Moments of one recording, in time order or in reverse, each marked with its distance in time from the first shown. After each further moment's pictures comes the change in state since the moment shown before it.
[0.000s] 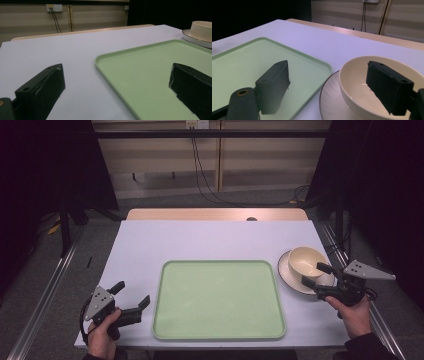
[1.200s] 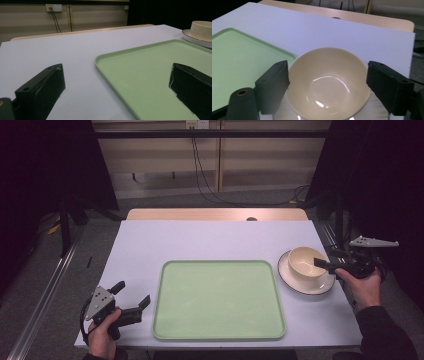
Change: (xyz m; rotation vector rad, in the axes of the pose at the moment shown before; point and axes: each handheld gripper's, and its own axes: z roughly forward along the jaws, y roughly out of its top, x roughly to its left) left arm 0.000 0.000 0.001 -0.005 -0.005 0.001; right arm -0.074 0.030 0.016 0.210 -0.085 0.076
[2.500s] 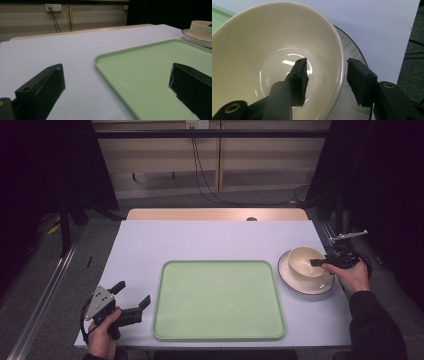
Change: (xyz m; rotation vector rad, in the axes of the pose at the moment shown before) left arm 0.000 0.000 0.001 0.004 -0.001 -0.003; right arm -0.041 -0.008 0.060 0.337 -0.076 0.059
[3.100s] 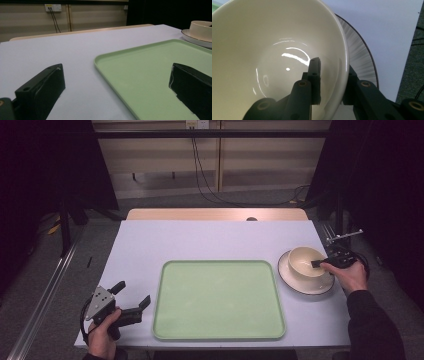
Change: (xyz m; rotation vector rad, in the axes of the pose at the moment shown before) left arm 0.000 0.000 0.000 0.000 -0.004 0.002; right arm 0.002 0.002 0.006 0.085 -0.004 0.037
